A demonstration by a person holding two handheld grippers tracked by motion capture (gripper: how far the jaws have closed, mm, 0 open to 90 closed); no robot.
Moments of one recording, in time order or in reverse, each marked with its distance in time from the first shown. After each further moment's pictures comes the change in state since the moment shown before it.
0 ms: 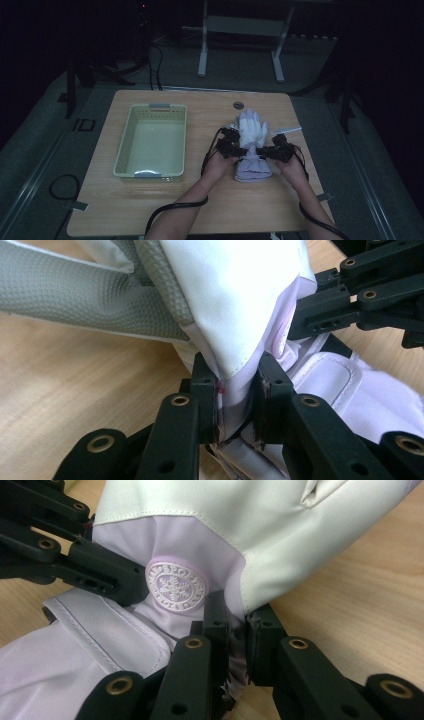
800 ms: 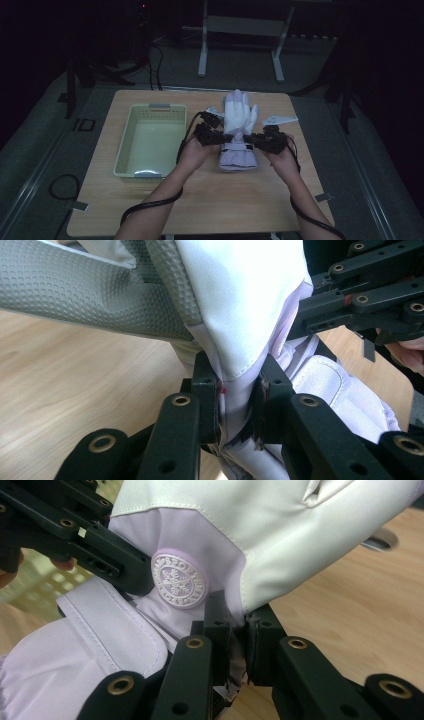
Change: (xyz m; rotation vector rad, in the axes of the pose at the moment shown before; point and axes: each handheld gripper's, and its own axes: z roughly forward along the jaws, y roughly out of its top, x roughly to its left) left arm 0.013 0.013 -0.108 -0.081 -0.027 0.068; right arm 0.068 0.051 -0.032 -0.179 0.046 -0.143
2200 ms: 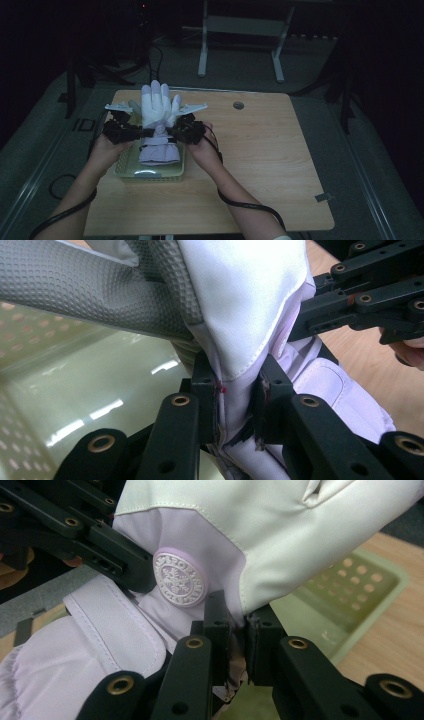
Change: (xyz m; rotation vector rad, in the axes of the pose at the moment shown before) left arm 0.124 -0.091 -0.173 -0.075 0.105 -0.053; right arm 0.157 0.092 0.140 0.000 0.097 -0.098
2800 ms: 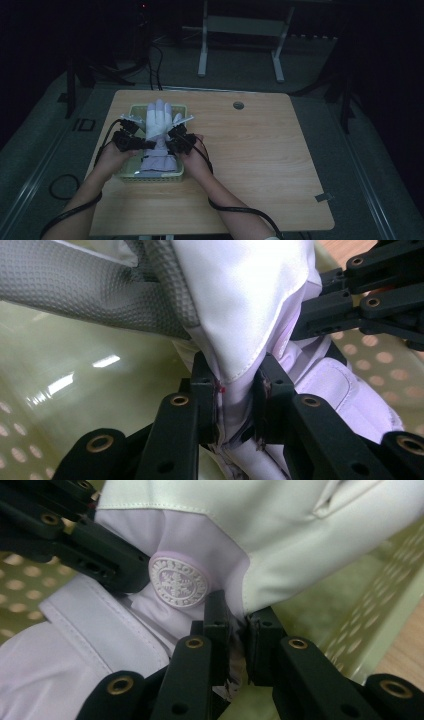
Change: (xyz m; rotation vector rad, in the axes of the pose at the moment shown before) left arm 0.027 -0.031 0.051 0.186 0.030 -0.056; right arm 0.001 -0.036 0.059 0.196 -0.090 0.106
